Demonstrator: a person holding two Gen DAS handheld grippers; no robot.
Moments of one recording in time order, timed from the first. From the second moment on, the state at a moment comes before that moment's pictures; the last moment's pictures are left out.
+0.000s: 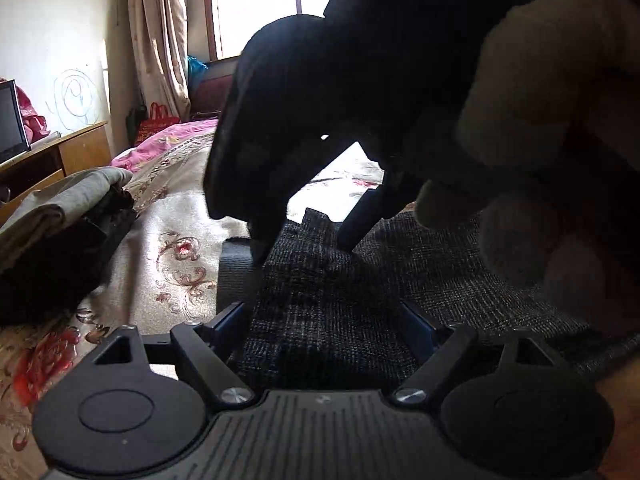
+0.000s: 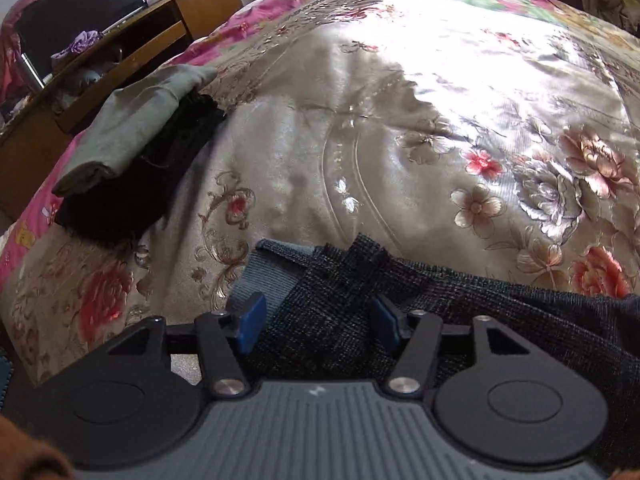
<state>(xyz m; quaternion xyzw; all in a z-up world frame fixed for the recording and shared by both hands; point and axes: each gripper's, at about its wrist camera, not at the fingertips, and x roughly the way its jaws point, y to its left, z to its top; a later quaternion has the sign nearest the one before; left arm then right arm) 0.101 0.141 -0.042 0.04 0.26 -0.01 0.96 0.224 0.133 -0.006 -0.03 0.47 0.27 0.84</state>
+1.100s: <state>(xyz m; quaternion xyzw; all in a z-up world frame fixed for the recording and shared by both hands) 0.091 0.142 -0.045 0.05 0.27 0.01 0.96 0.202 0.135 -0.002 -0.05 0.45 0.26 0.85</state>
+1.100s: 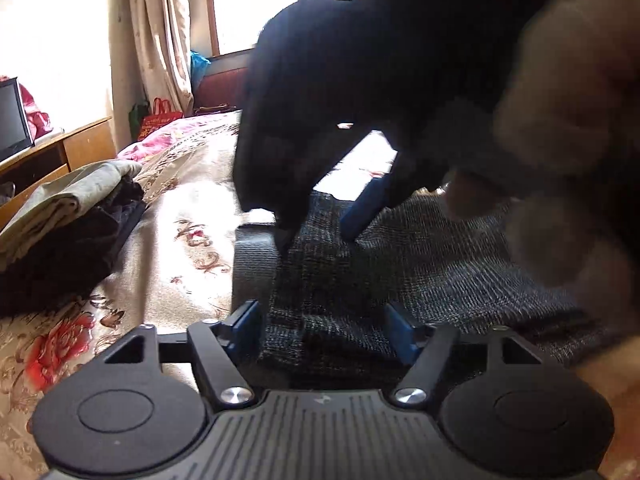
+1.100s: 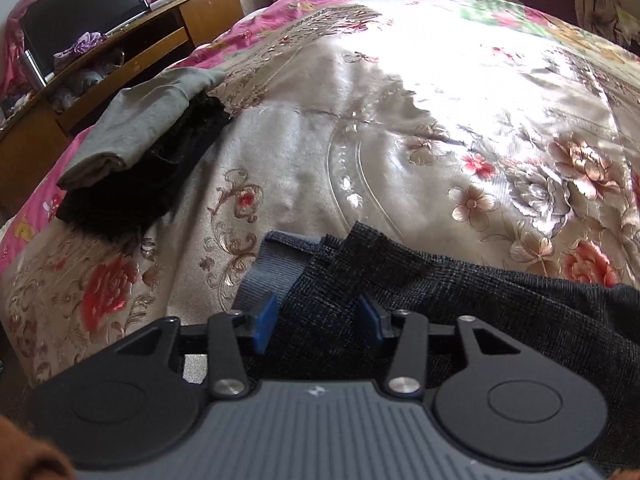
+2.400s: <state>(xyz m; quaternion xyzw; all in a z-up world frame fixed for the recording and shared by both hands) 0.058 0.167 -0.020 0.02 0.27 0.10 0.96 0.173 0.039 0.028 0.04 0.35 0.33 0.88</state>
